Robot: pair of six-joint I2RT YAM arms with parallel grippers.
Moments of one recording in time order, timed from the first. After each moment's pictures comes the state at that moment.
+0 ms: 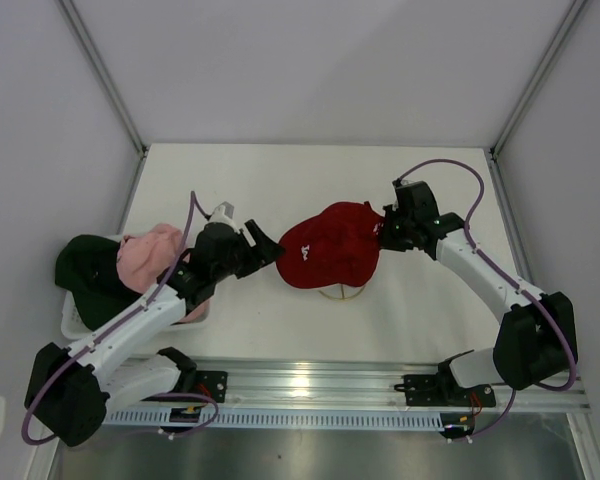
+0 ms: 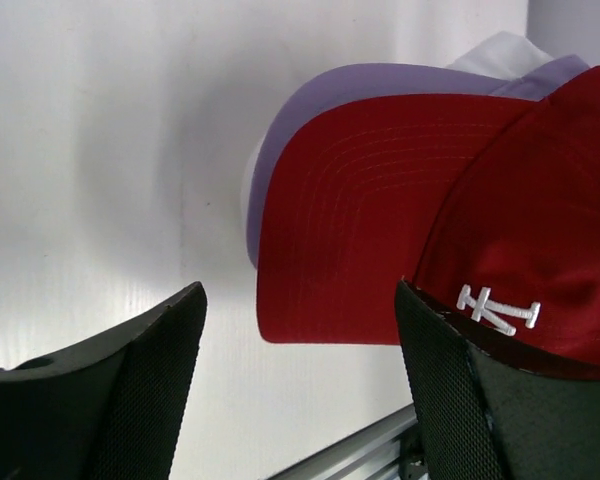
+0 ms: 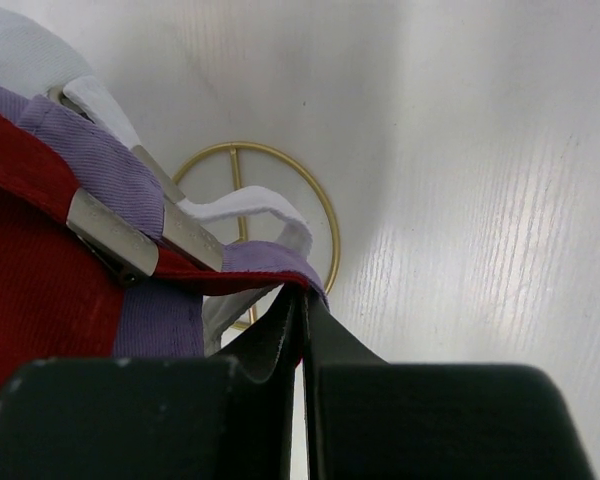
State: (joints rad) left arm -0.55 1.02 0.68 -0.22 -0.01 -0.90; right arm 0.38 1.40 1.07 -0.55 -0.05 0.44
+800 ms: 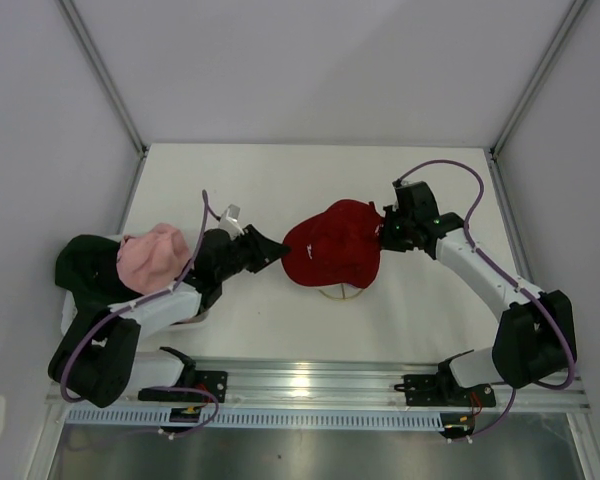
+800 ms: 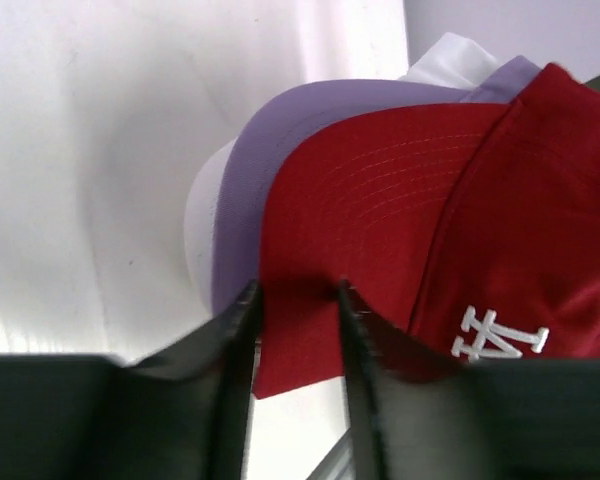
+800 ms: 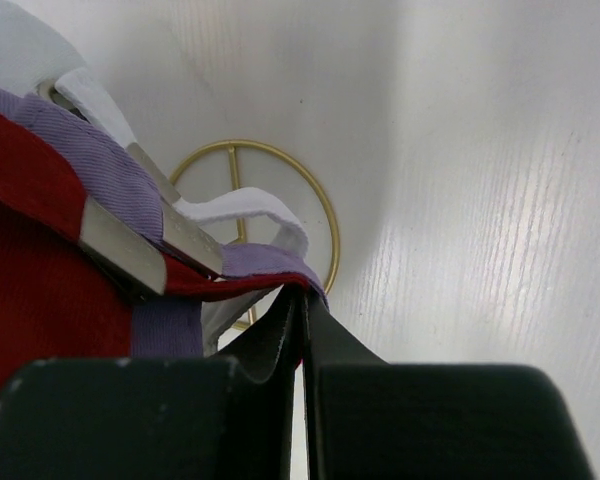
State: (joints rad) left arm -0.44 1.25 0.46 0.45 0.29 -0.98; right arm 0.38 1.41 1.07 -0.54 -0.06 0.44
